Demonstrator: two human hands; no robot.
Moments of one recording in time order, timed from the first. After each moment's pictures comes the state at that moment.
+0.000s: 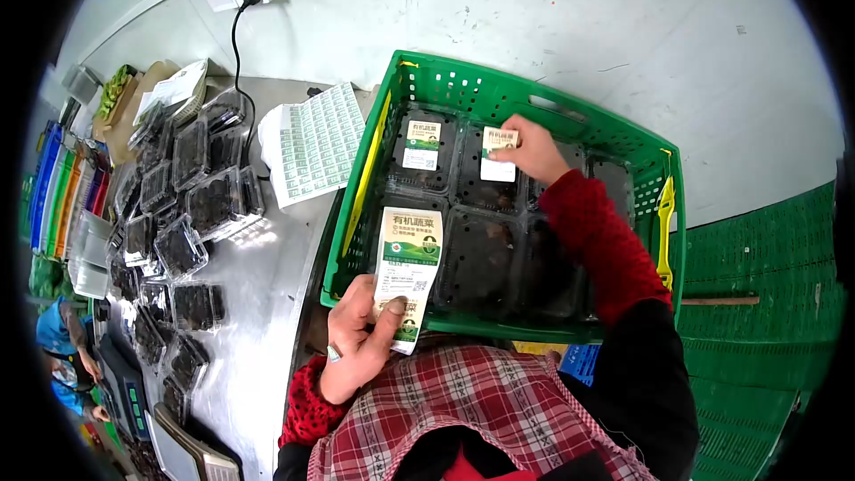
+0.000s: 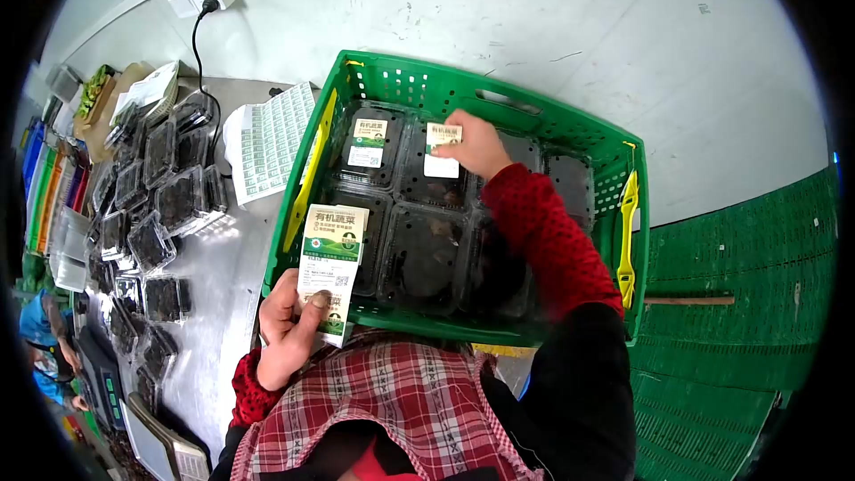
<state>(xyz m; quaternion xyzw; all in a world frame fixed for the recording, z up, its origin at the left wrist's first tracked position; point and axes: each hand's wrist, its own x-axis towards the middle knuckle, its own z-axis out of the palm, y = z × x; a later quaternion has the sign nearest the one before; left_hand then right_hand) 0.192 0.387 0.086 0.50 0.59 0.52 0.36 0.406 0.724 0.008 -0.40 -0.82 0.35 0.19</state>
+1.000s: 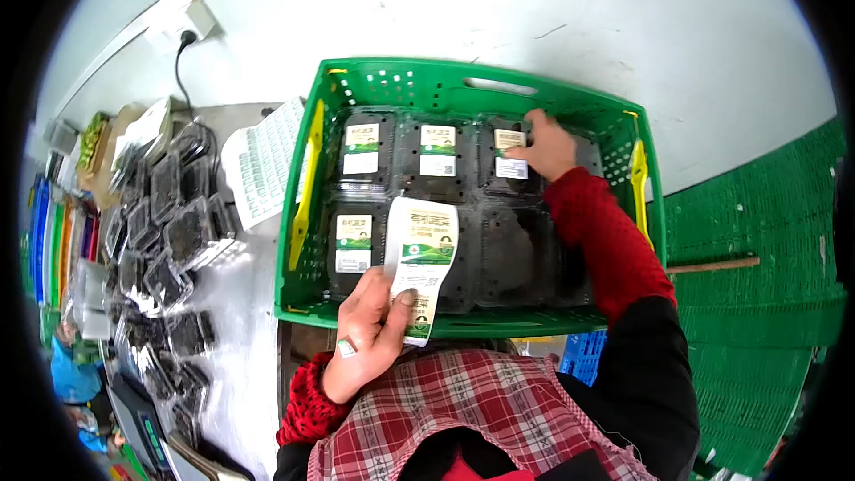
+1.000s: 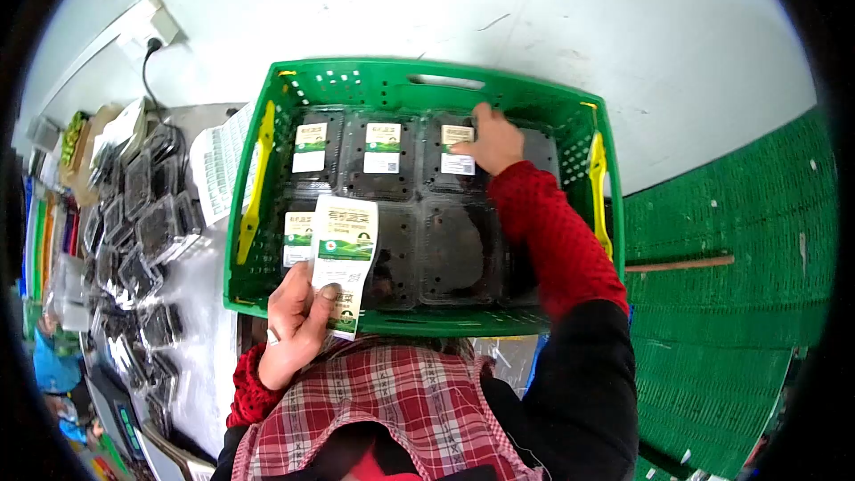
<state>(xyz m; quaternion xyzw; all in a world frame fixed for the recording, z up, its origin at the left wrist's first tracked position) 0.253 0.430 0.094 0.61 0.55 0.47 0.32 0.515 0.714 0.010 -0.60 -0.78 0.10 0.15</state>
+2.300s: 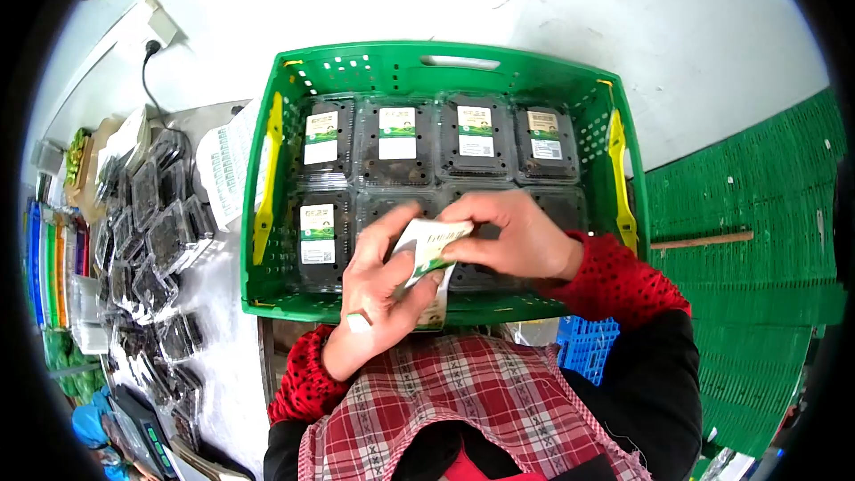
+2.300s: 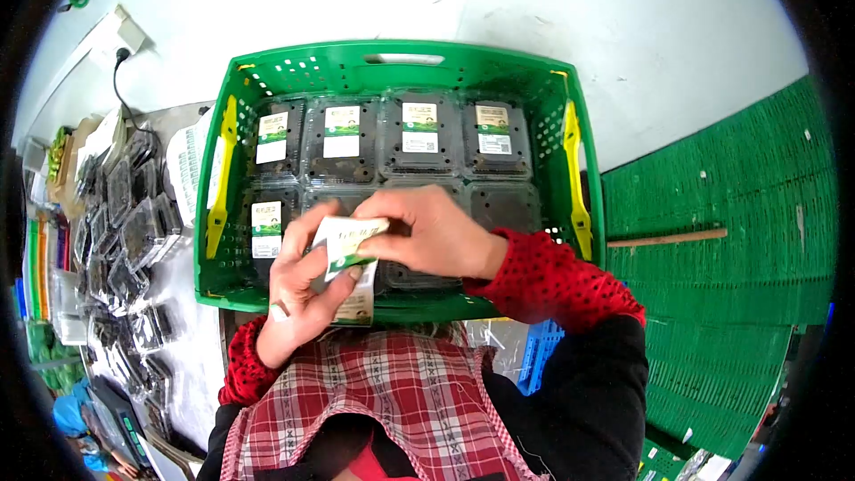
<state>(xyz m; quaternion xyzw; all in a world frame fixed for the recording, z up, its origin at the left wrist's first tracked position) 0.301 0.465 0.092 0.72 0.49 0.45 0.21 0.498 0.558 0.099 -0.26 -0.77 0.51 0.27</state>
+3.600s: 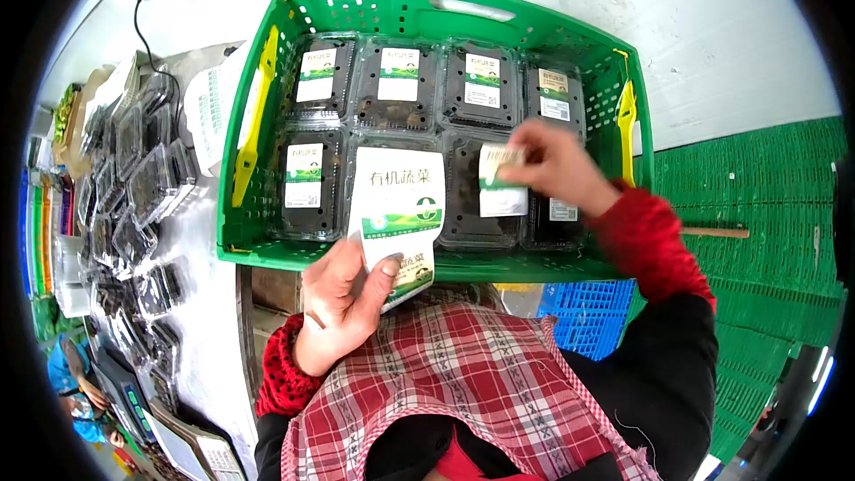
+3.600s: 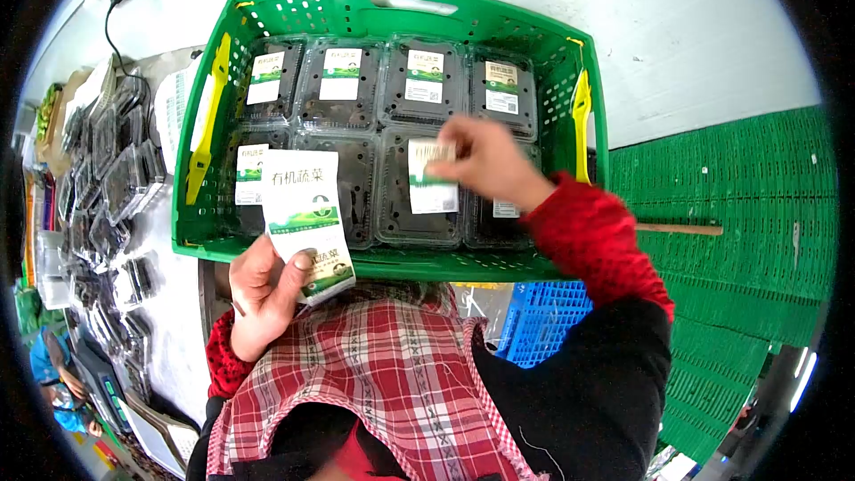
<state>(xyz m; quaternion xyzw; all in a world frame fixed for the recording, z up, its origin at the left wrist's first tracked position) 0.291 0.403 0.081 0.57 0.55 0.48 0.38 0.562 0.593 0.060 -0.45 -0.75 0.46 0.13</state>
